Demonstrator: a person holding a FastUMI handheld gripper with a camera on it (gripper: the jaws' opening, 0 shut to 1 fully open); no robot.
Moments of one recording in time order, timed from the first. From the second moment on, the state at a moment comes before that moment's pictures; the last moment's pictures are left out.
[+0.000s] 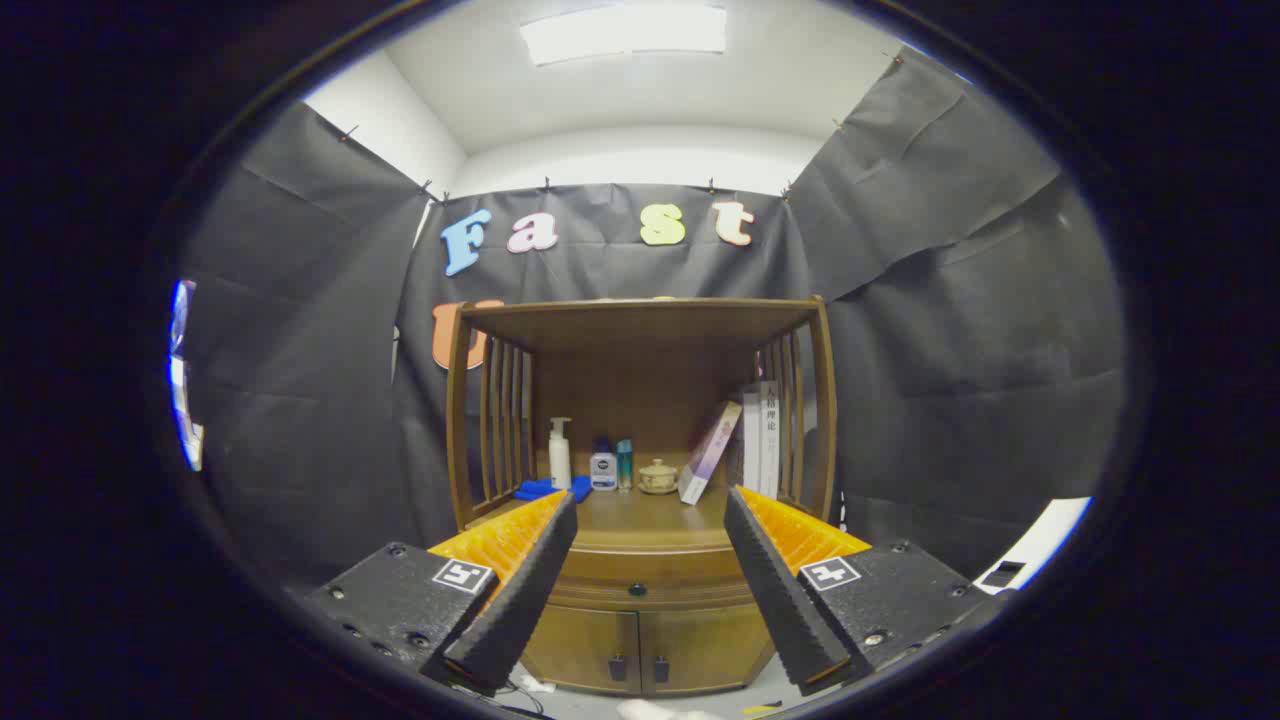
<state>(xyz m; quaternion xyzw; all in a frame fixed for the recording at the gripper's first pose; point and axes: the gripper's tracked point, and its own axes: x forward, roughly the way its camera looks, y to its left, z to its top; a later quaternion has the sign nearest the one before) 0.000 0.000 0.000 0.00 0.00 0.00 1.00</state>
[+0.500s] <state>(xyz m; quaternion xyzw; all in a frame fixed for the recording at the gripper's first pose) 0.011 0.015 -0.003 -0.01 0.01 0.00 1.00</state>
